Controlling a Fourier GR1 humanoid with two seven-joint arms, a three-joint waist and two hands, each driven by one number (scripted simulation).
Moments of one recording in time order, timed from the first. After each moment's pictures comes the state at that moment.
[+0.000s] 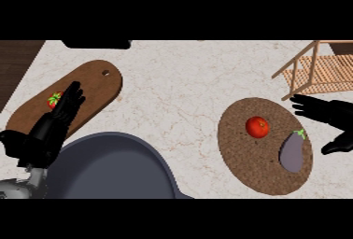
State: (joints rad) left arm -0.10 0.47 -0.19 -1.64 0.26 0.17 0.10; right arm -0.53 -0.65 -0.01 -0.62 -0.13 1.06 -0.12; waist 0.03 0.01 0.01
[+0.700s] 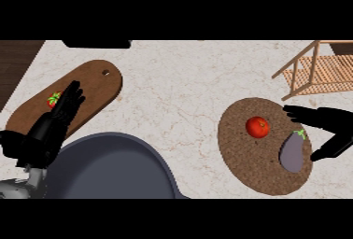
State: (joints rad) left arm -0.09 0.46 -0.18 -1.65 0.25 0.15 0.11; right arm -0.54 -0.66 0.16 -0.60 0.14 0.93 -0.30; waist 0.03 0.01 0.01
